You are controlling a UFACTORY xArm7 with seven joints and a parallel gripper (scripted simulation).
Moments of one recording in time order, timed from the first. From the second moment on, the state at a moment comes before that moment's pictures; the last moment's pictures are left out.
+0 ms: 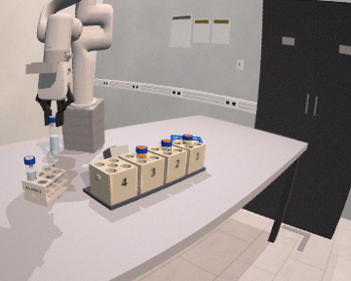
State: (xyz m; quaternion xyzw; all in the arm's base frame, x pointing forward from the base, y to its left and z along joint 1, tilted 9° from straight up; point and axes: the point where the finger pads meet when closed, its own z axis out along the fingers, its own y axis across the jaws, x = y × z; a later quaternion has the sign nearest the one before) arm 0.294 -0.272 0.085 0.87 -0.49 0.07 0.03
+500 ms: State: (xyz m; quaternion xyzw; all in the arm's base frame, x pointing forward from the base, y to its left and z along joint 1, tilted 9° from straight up) arm 0.292 -0.268 0.111 0.87 -0.49 0.07 0.03
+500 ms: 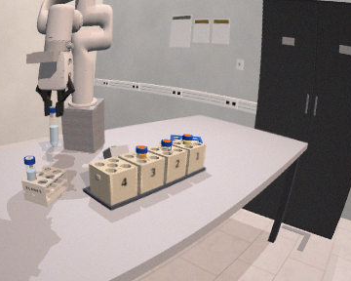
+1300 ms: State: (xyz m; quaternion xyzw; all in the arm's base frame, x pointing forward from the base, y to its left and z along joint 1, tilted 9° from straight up) arm 0.314 -0.244 0.121 0.92 -0.39 0.07 0.04
